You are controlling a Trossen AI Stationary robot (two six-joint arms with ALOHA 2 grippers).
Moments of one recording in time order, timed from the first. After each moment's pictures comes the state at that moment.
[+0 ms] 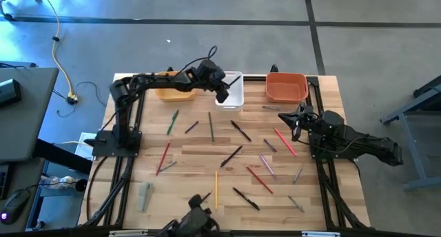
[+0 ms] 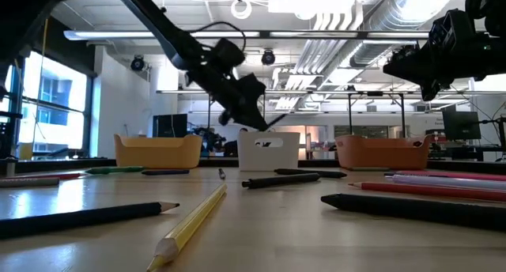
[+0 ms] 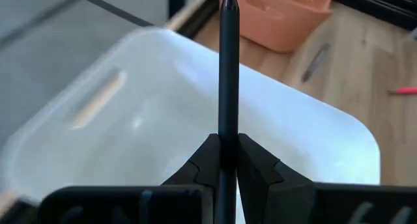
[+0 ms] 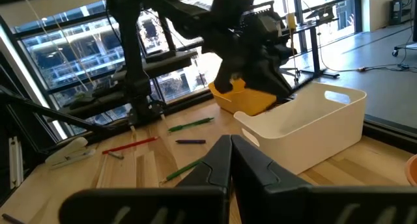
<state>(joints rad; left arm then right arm) 0.70 1.97 1.29 0.02 0.20 -0.03 -0.30 0.01 0.01 0.01 0.01 0.26</state>
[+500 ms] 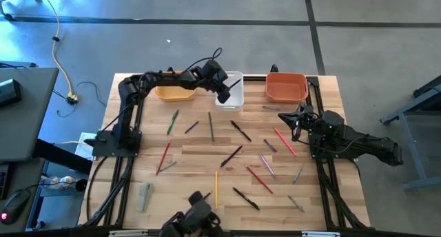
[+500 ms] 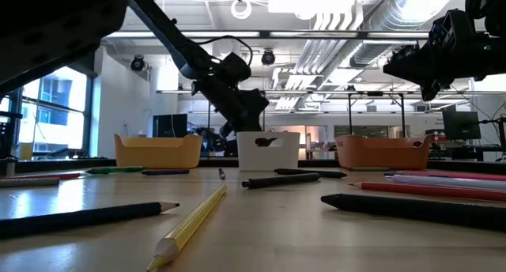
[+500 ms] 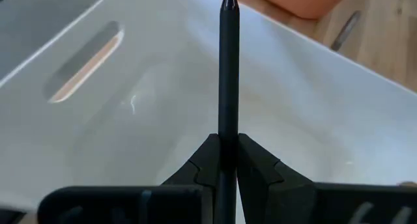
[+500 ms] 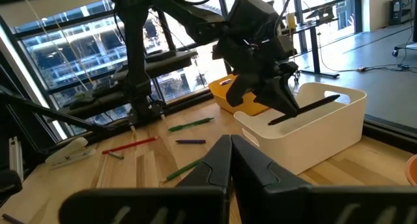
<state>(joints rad) 0.72 2.07 1.37 -0.08 0.20 -0.02 -0.30 0.01 0.01 0.01 0.01 0.26</state>
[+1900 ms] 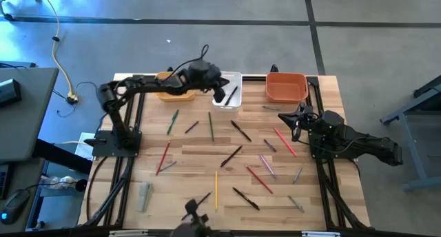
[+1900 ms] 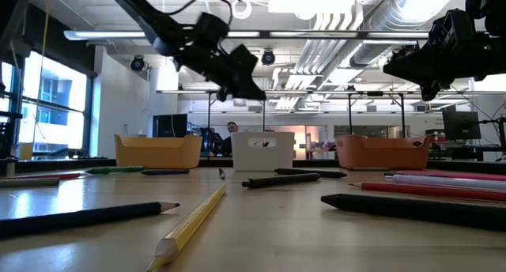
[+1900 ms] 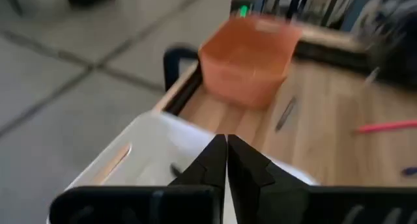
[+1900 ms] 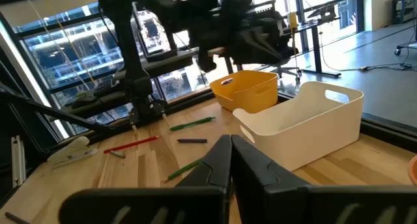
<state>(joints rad) 0.66 1.76 1.08 0.30 0.14 0.03 -0.30 0.01 0.01 0.01 0.01 0.26</state>
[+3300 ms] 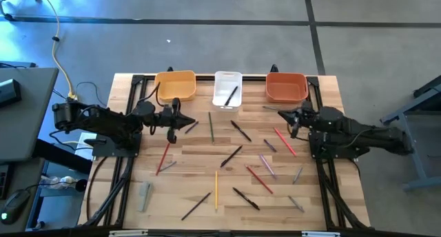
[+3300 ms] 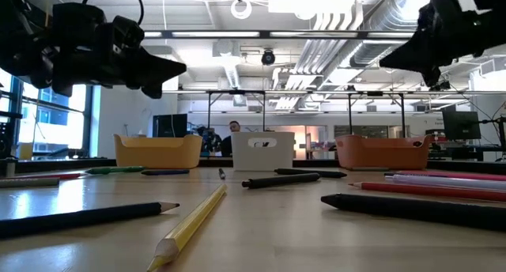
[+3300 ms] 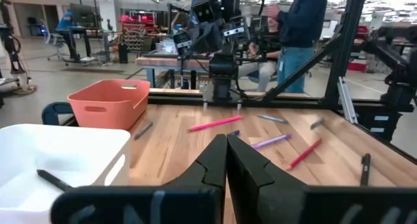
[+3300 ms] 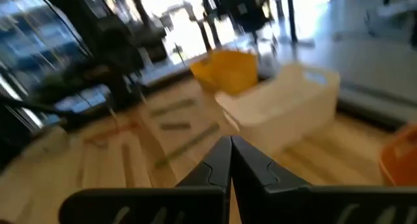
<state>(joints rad) 0.49 1.25 0.10 1.17 0.39 -0.03 -0.17 0.30 0.26 -0.18 0.21 0.33</state>
